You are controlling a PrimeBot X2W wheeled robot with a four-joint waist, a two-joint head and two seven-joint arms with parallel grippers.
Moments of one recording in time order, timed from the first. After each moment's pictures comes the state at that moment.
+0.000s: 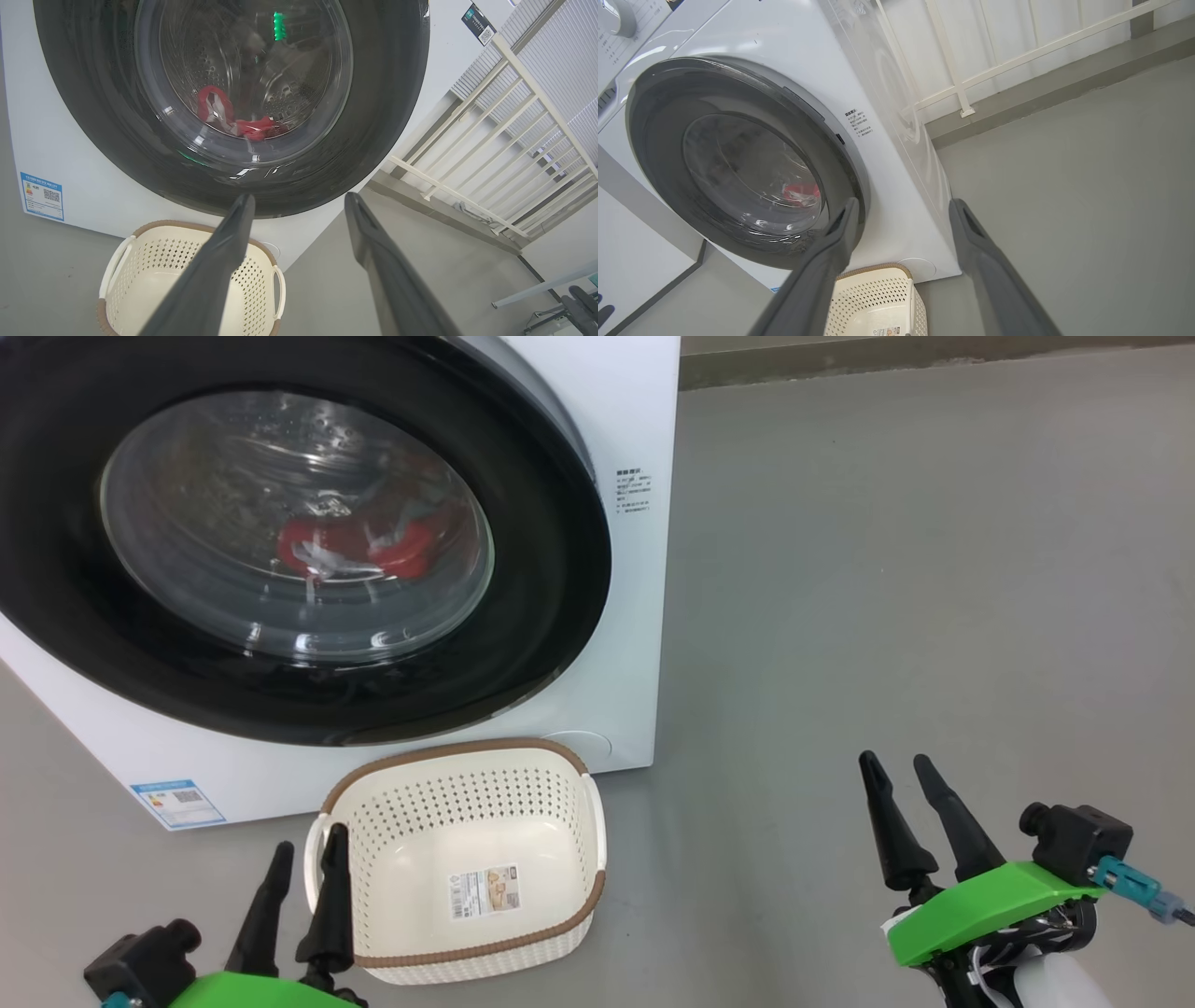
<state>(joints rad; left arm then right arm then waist) -0.06 0.02 0.03 0.23 -0.64 -0.12 -0.14 -0.11 -0.03 0.06 0.29 0.63 0.13 -0.13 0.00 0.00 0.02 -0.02</state>
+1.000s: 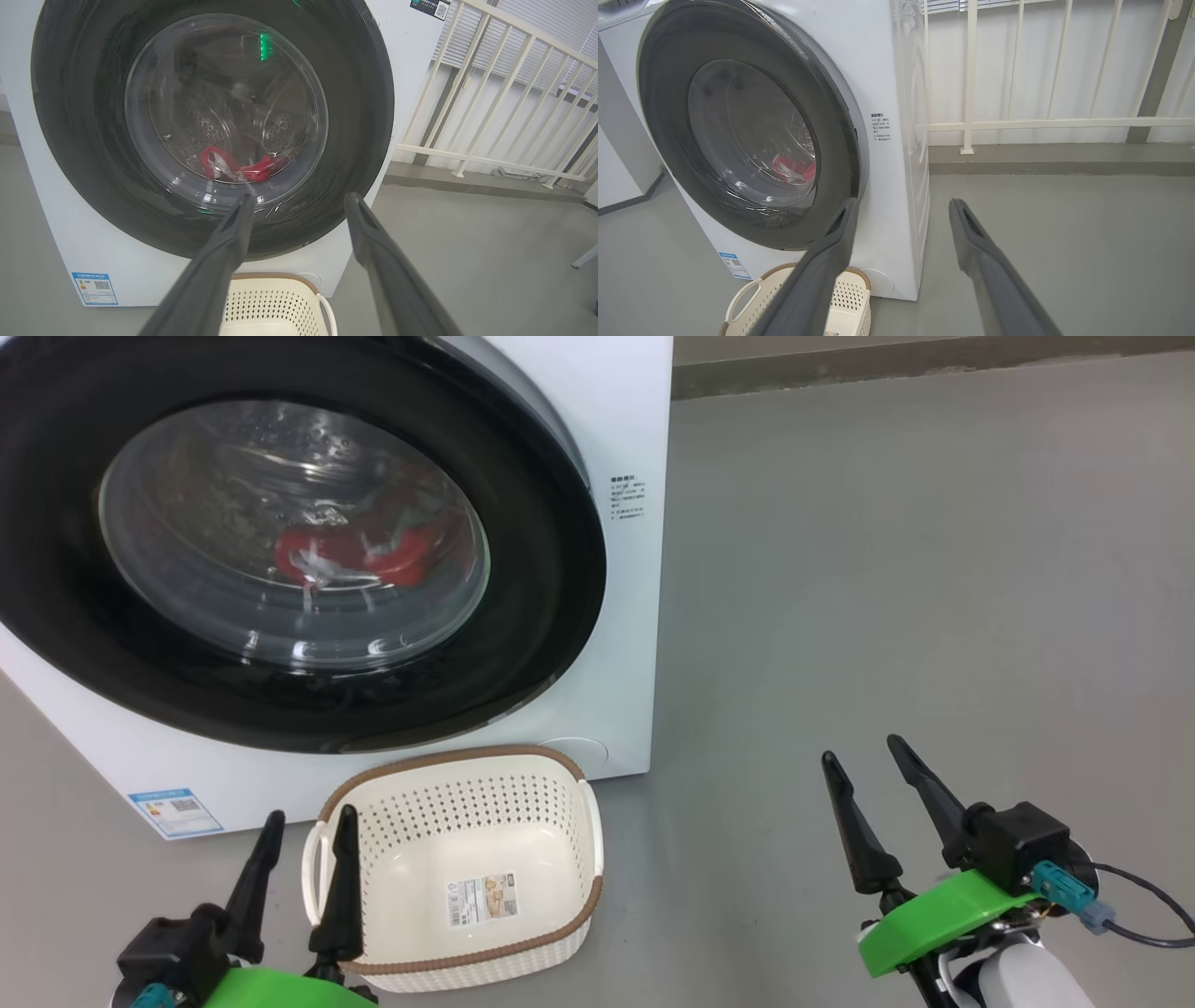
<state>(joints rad) -0.08 0.03 0.02 0.21 -0.32 -0.11 -0.22 -0.14 -0.04 0.10 0.30 0.28 0.13 -0.22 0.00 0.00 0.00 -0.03</state>
